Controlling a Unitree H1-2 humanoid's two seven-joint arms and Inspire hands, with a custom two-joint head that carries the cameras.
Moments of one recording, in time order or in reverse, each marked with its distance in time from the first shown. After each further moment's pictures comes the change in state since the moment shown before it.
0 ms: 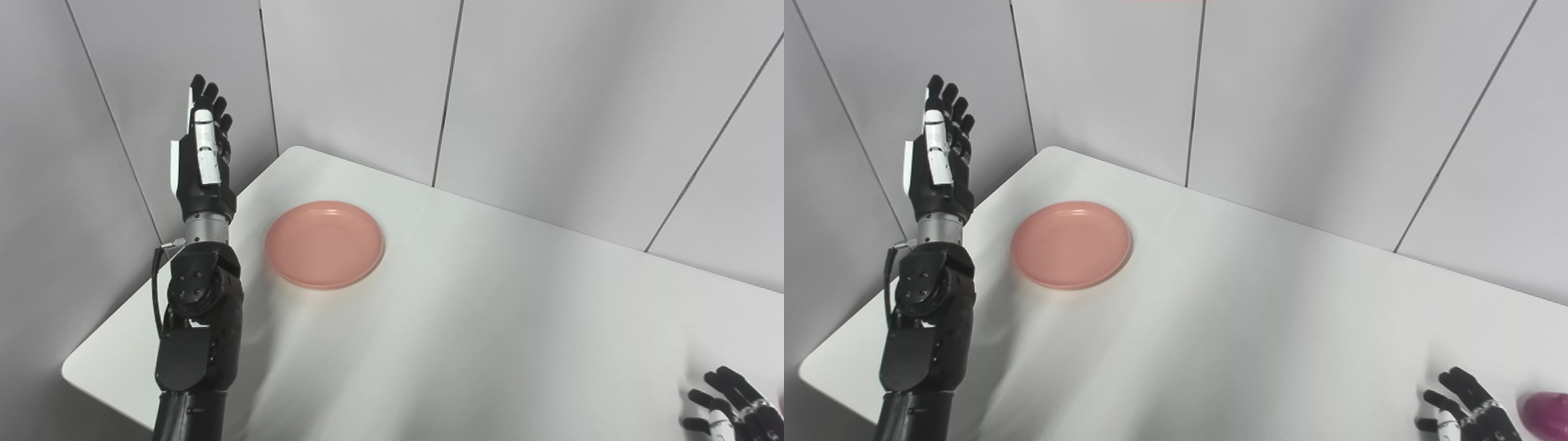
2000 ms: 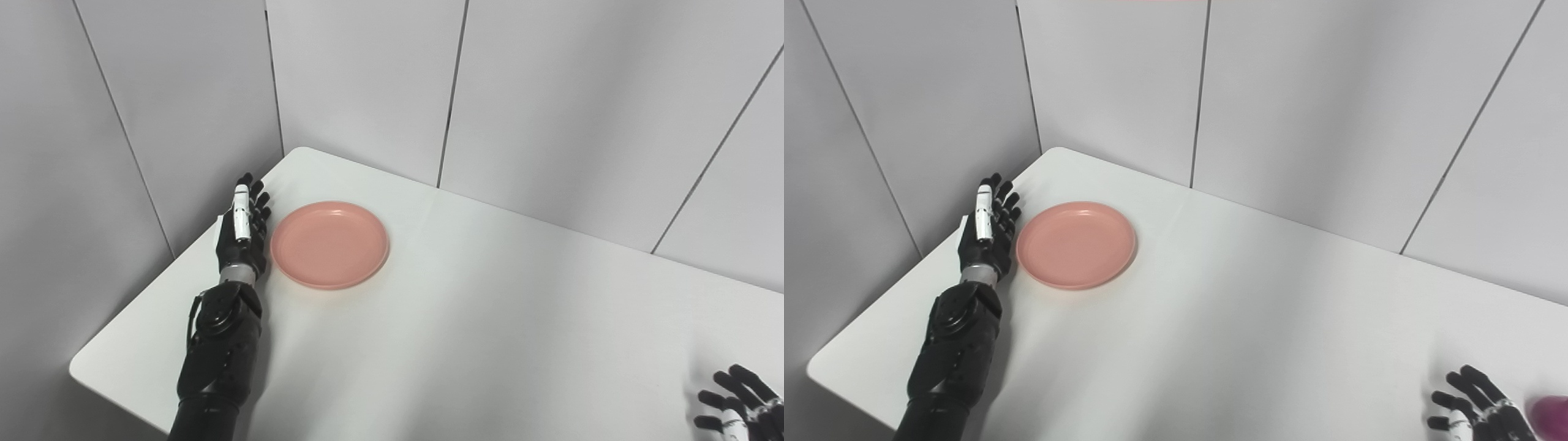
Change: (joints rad) left arm -0.006 0.008 -0.047 0.407 -0.154 0.008 -0.050; right arm 0.003 0.000 0.004 -0.041 -0.003 0.002 -0.004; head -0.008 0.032
